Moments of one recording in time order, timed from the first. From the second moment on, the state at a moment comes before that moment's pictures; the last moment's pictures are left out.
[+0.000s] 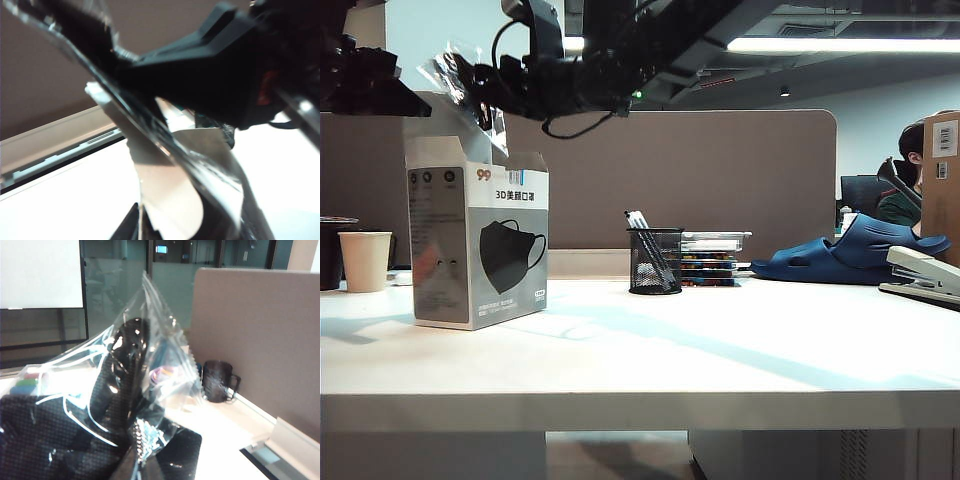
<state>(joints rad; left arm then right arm) 0.07 1.39 0.84 0.44 0.61 0.25 0.64 2.50 2.30 0.33 -0.50 -0.01</state>
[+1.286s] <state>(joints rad) 0.11 1.39 0.84 0.42 0.73 0.12 0.65 2.50 2.30 0.30 -0.49 -0.14</state>
